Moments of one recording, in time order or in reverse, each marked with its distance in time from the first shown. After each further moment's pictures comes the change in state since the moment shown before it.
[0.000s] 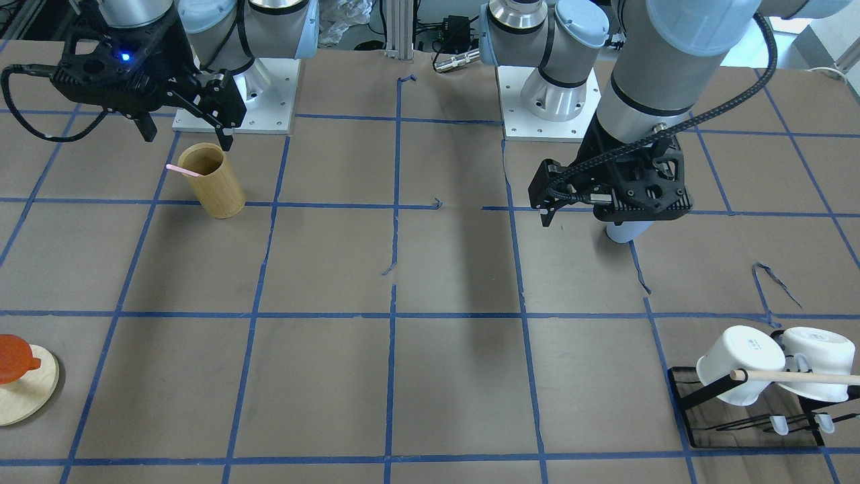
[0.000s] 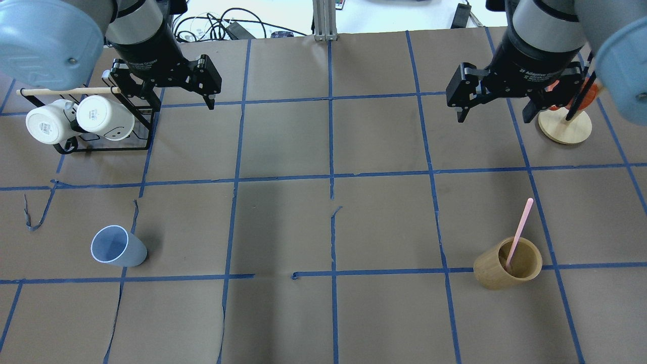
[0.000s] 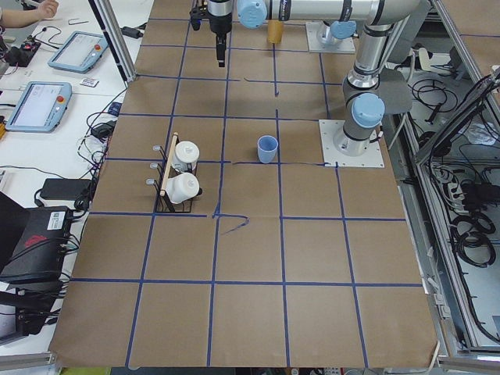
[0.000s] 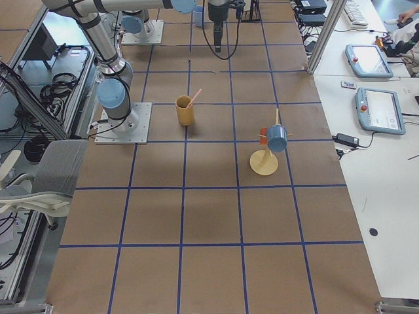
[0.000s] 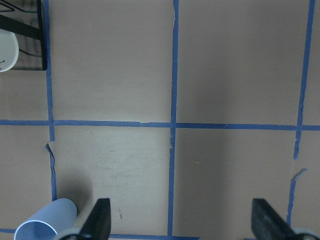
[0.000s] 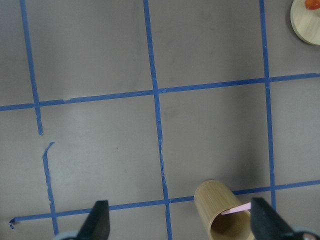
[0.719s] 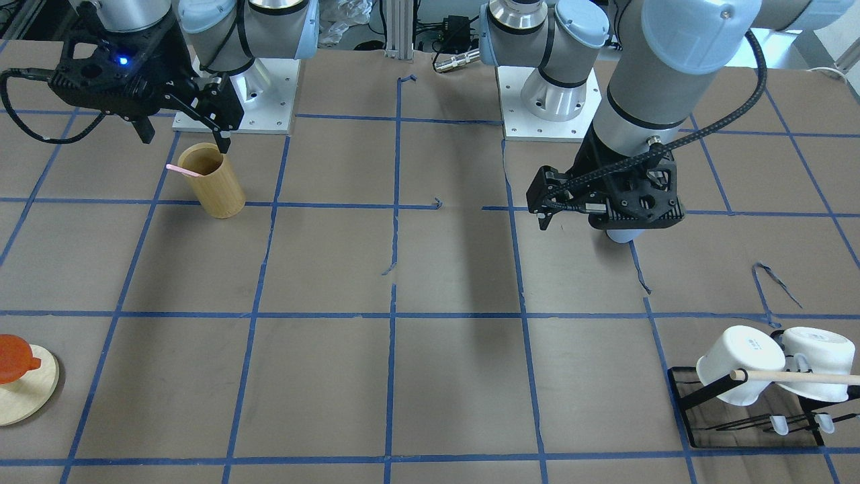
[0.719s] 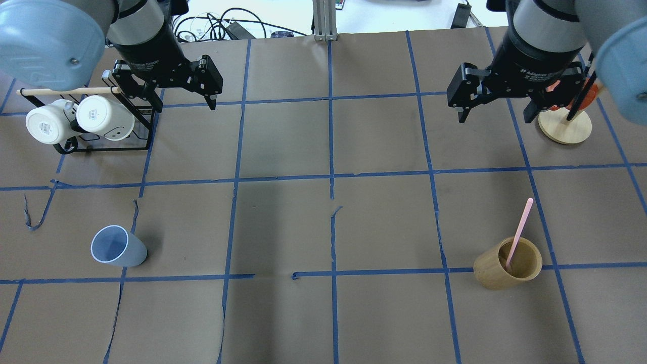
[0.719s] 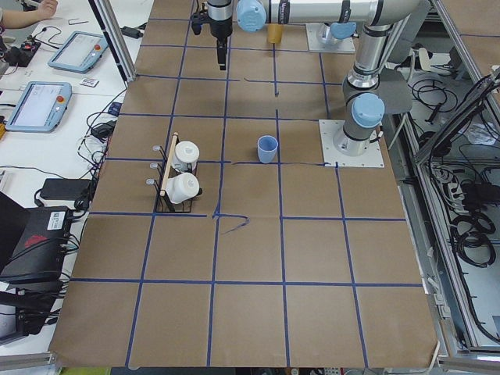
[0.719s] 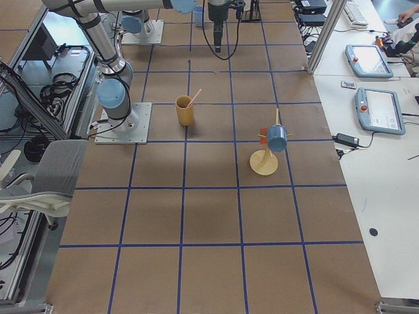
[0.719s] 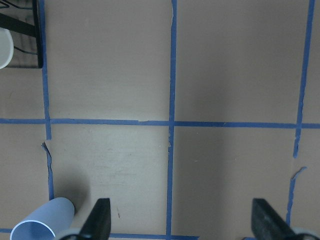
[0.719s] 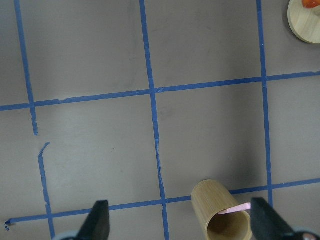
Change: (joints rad) left arm 0.013 -0.004 -0.058 0.028 0.001 0.019; right arm -0.009 0.007 0.002 0.000 -0.018 -0.002
